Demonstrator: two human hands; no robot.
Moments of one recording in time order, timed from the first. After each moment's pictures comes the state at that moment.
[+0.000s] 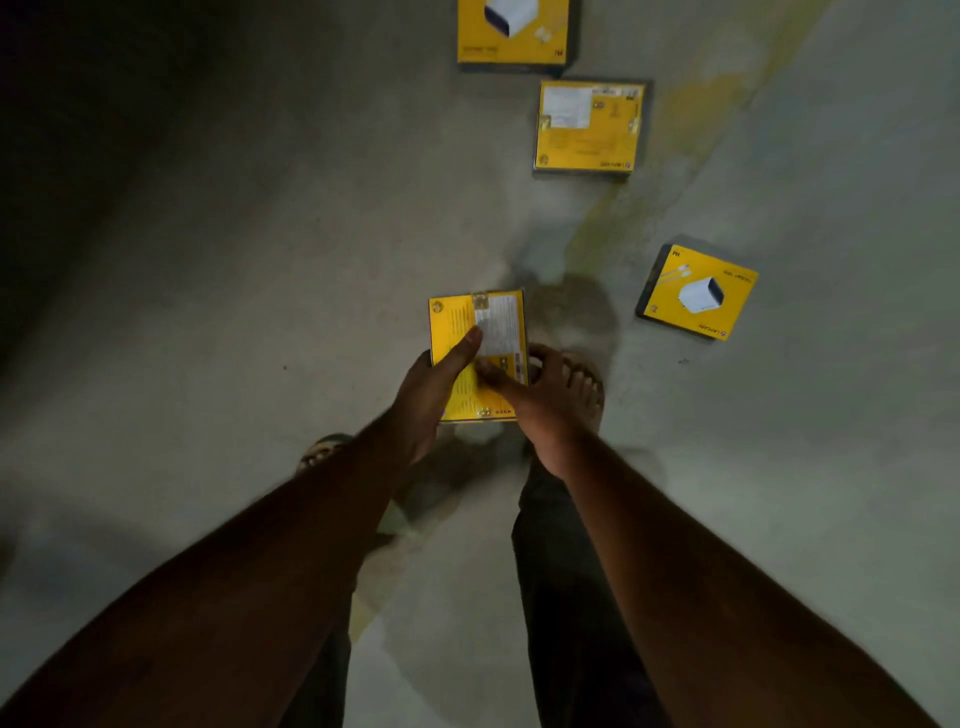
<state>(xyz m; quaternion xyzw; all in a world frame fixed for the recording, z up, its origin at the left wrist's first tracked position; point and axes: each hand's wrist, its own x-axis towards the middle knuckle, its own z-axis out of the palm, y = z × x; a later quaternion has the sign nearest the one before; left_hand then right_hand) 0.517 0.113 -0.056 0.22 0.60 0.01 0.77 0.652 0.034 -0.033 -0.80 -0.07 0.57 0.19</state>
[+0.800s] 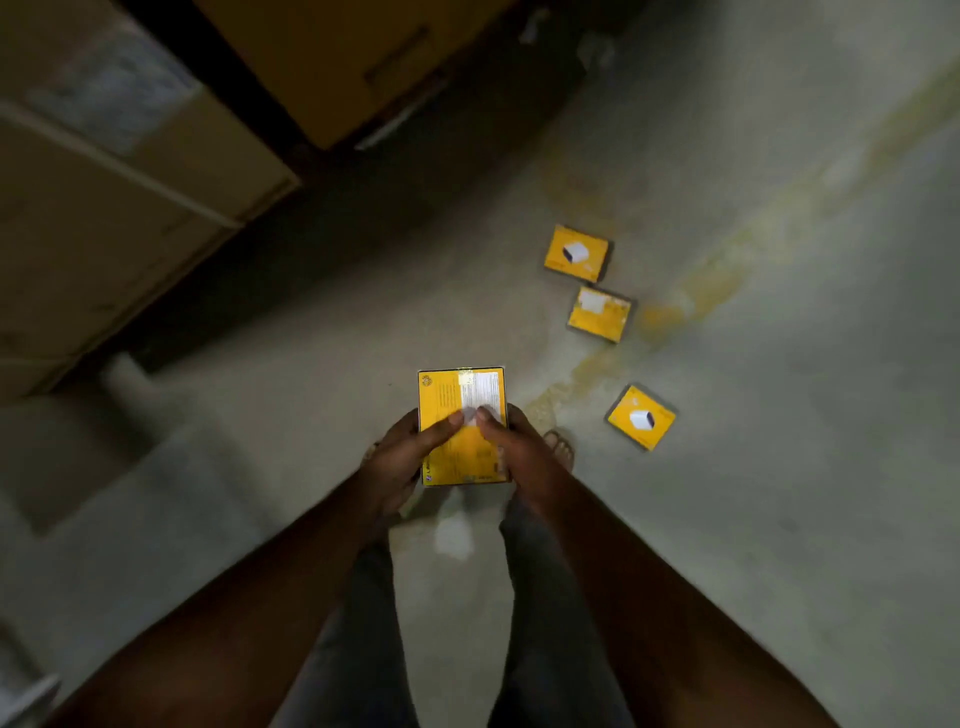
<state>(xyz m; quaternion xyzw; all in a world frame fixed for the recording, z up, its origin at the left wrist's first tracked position) 0.436 0.128 0.321 0.17 0.60 0.14 0.77 0.606 0.089 0.306 -0.62 -0.11 0.74 0.23</state>
